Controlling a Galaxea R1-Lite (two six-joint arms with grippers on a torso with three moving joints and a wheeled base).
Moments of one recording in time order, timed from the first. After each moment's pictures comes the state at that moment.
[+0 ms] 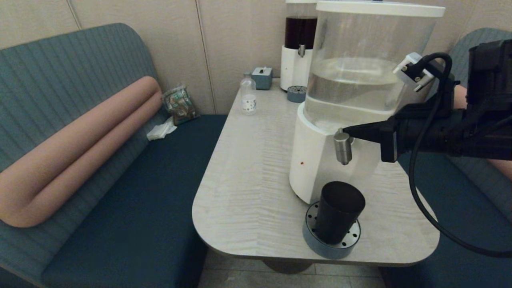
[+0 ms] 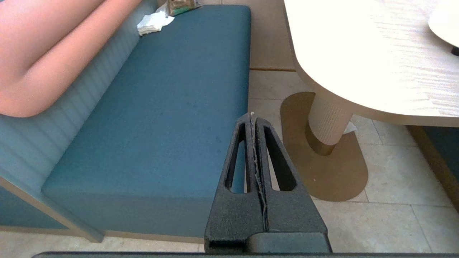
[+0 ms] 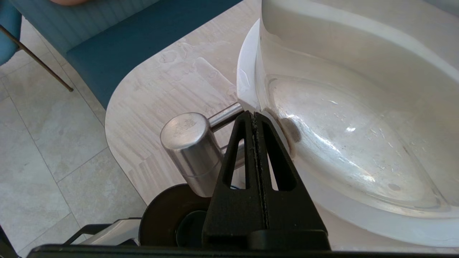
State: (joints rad) left arm -0.01 0.00 0.00 0.00 0.00 -0.01; right arm 0.38 1.56 -1.18 -0.09 0.34 -0.14
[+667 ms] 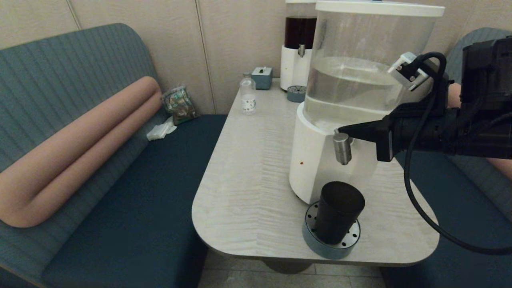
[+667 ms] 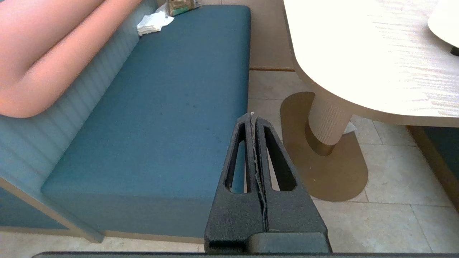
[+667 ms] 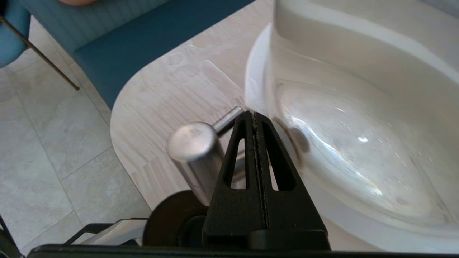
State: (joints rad) left arm -0.01 0.00 0.00 0.00 0.00 -0.01; right arm 0.40 1.57 -1.20 -0.09 0.36 -0.15
